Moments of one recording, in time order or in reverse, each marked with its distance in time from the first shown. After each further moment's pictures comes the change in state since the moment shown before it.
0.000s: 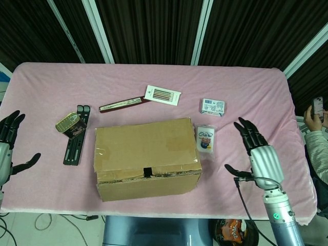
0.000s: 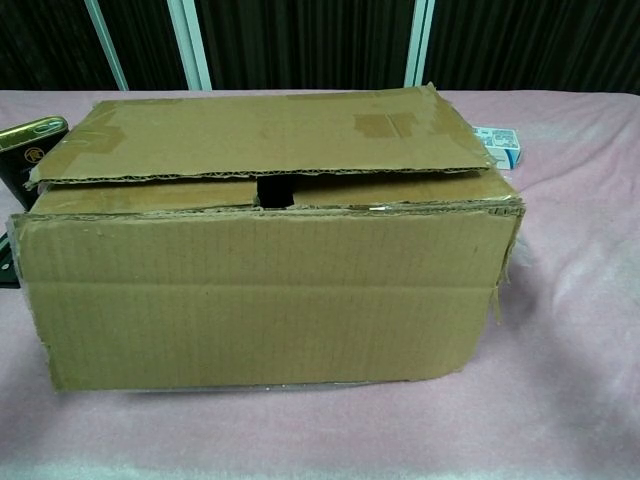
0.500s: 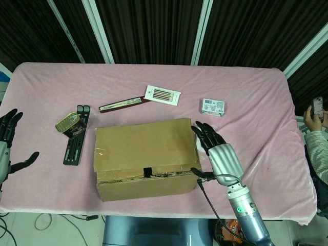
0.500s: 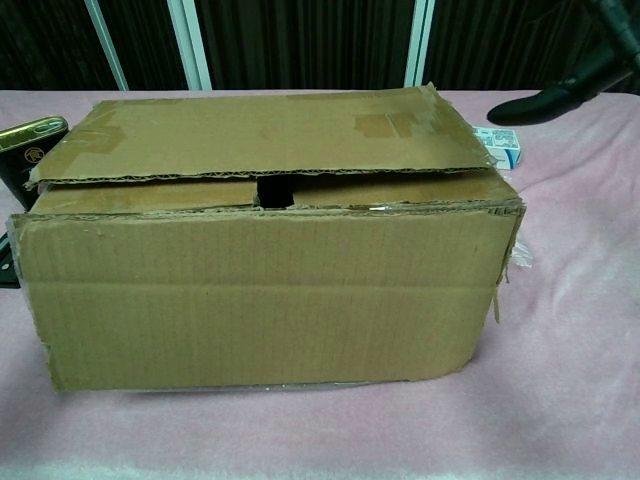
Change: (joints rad) left arm -0.004 0.010 -0.007 -0.002 -0.023 -0.007 0.004; right arm 0.155 -0.229 0.033 -0.025 0.173 -0.107 -0.241
